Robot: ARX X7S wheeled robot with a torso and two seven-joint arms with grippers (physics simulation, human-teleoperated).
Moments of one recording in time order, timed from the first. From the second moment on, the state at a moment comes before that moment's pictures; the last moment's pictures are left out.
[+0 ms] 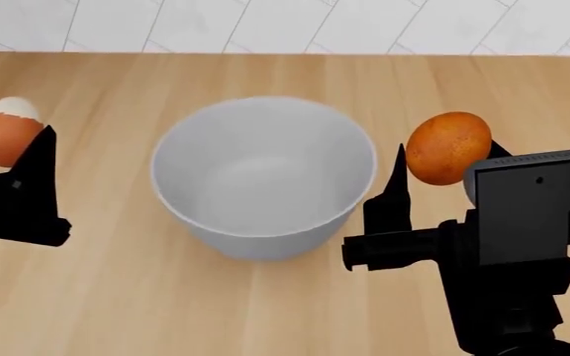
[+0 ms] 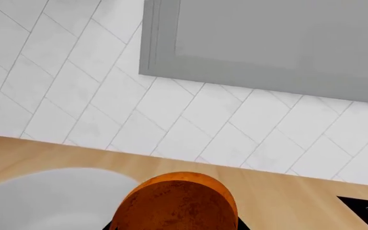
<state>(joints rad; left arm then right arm) -0.52 -0.46 0.10 0.45 -0.78 -0.60 -0.24 0.56 0.45 -0.03 -0.66 0.61 1.01 0.30</state>
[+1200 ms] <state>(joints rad) -0.56 -0.62 0.18 0.37 -0.92 -0.82 -0.11 0.54 0.46 -0.03 -0.64 0.62 0.97 0.30</state>
